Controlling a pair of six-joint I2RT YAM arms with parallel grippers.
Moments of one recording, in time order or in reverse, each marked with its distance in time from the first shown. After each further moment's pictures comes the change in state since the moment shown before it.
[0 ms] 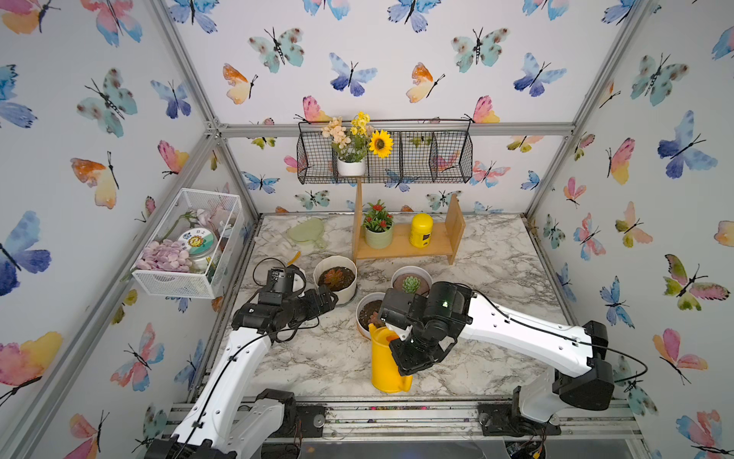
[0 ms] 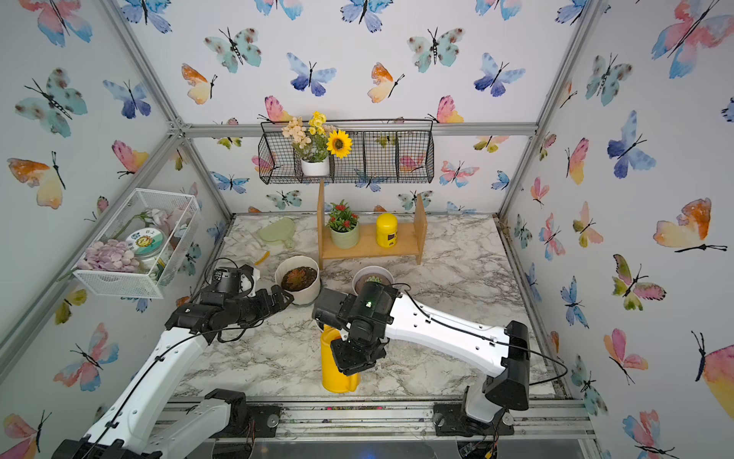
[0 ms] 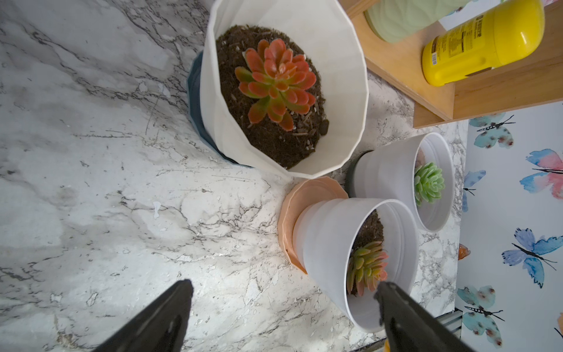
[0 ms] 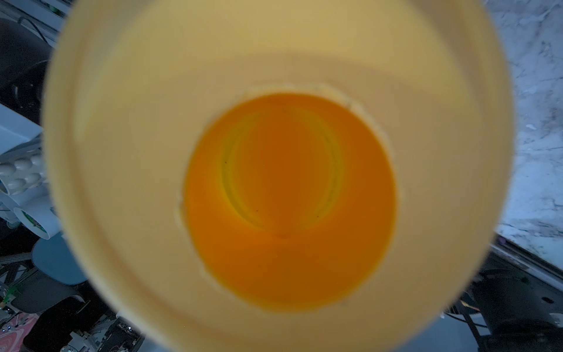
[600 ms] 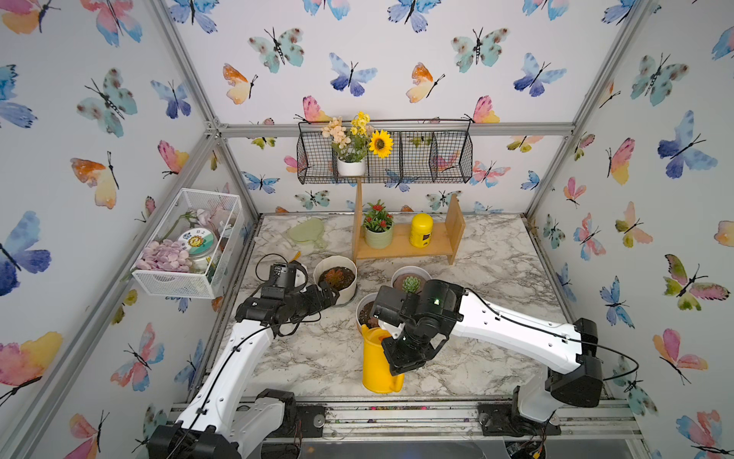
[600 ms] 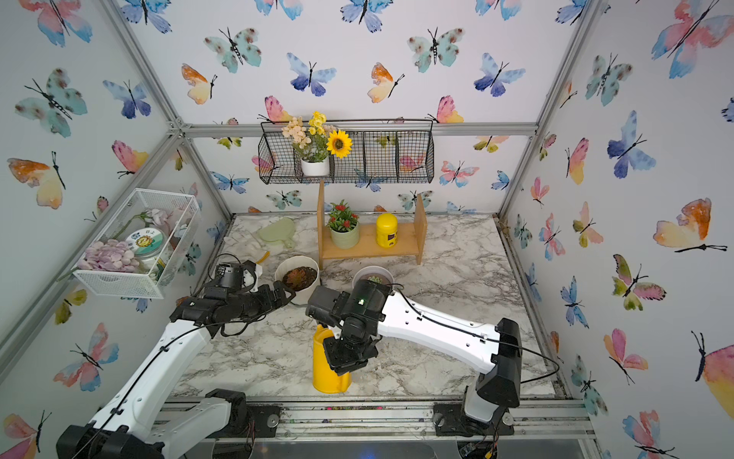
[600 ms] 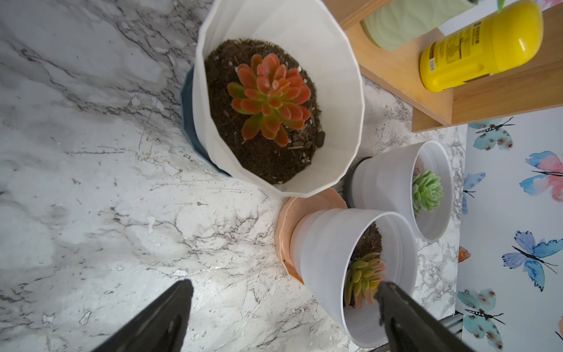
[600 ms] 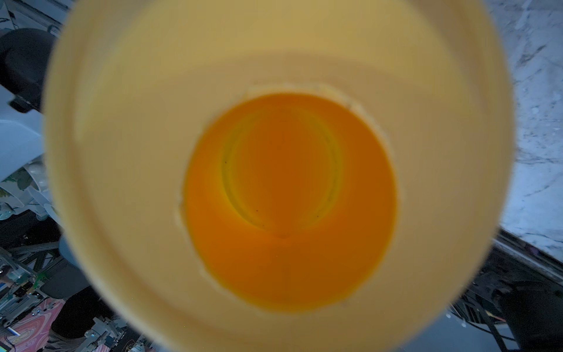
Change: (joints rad) left arm 0.000 0.053 0.035 0.031 0.004 0.013; right arm -0.015 0.045 0.032 0.035 -0.050 0.018
